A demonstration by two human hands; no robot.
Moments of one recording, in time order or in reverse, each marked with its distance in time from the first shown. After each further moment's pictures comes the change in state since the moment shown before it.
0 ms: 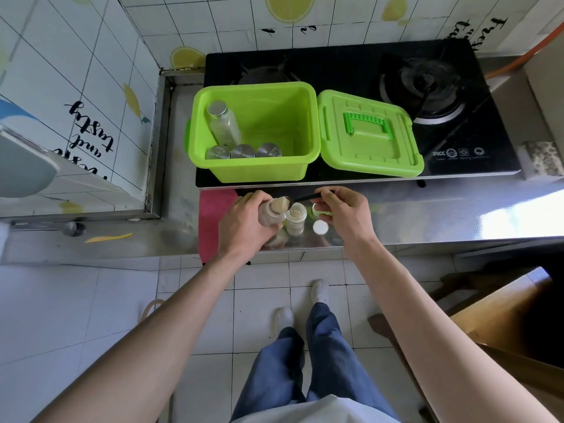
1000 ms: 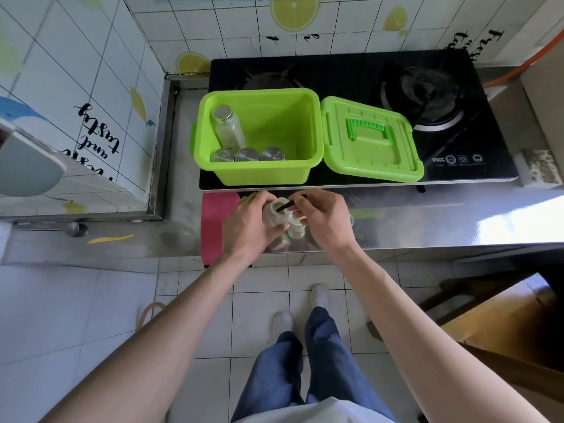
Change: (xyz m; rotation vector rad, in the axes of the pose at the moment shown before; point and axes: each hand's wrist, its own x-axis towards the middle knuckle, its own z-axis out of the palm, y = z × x) left_hand -0.002 0.010 -0.008 -0.032 0.044 0.024; right_hand -0.014 -0.005 0.031 -0.281 -0.123 -0.274
